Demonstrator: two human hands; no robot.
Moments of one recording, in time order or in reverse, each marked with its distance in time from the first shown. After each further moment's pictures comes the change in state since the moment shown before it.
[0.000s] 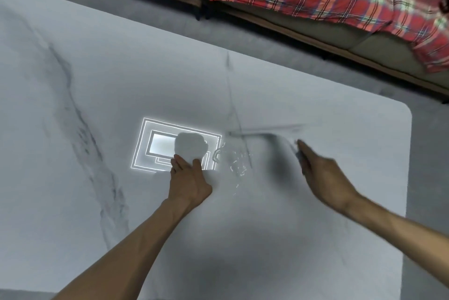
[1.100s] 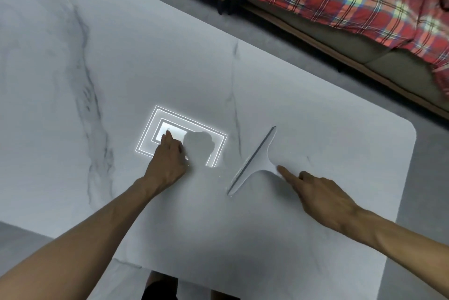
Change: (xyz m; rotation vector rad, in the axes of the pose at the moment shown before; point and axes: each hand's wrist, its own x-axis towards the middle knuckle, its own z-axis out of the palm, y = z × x) left_hand -0.027 -0.010 0.014 -0.166 0.157 -0.042; right_hand -0.030 0.078 0.001 -0.602 -0.324 -0.455
